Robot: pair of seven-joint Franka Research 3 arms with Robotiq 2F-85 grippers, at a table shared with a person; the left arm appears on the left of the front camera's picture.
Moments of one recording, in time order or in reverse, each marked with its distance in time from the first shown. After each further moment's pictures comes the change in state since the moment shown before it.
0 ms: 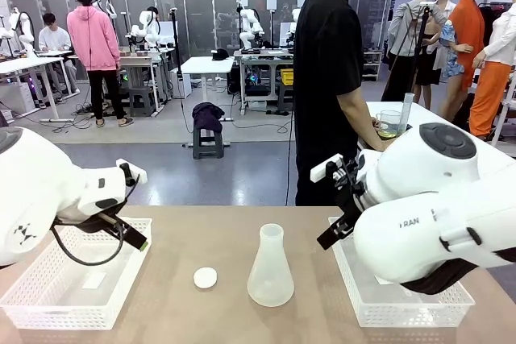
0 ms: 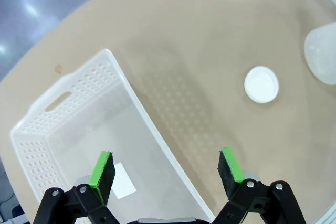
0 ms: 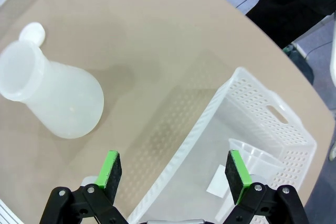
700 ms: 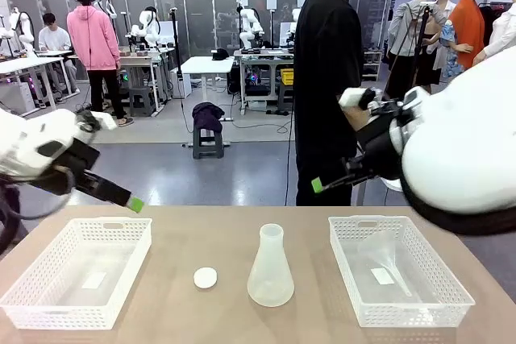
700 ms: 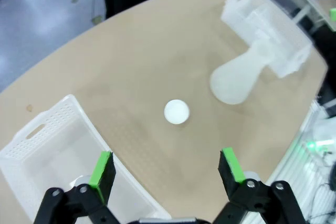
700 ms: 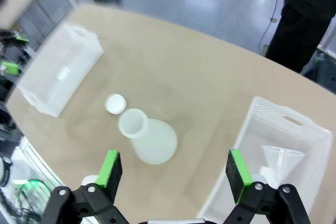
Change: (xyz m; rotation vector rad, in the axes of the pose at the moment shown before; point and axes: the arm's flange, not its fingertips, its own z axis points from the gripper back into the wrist) left arm 0.011 0.020 0.105 -0.347 -0.202 0.059; right arm 0.024 -0.008 0.128 0.252 -0.235 -0.332
